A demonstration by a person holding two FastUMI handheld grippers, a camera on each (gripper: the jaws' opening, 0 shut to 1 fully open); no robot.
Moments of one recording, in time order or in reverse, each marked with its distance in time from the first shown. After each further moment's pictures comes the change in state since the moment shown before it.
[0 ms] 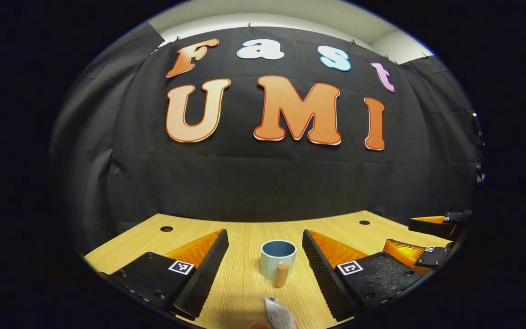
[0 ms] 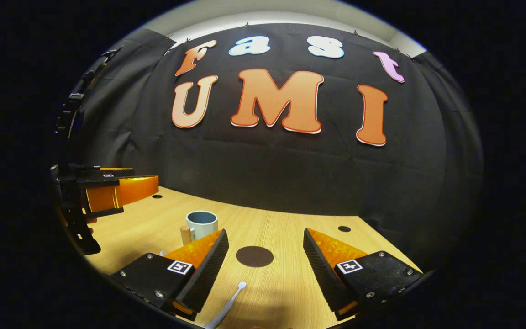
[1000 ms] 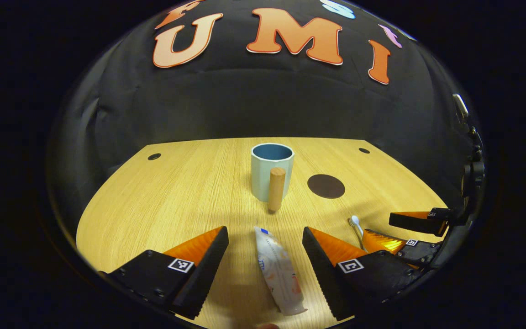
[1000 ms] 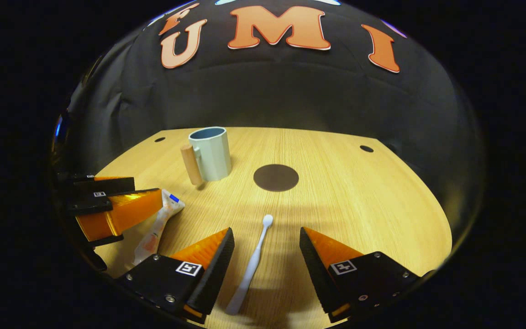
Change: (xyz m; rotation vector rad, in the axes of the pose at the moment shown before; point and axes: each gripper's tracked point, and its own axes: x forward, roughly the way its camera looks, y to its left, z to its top) left arm -0.016 -0.012 -0.147 -0.006 0.490 -0.026; right arm -0.009 0.045 -0.136 0.076 0.498 0.049
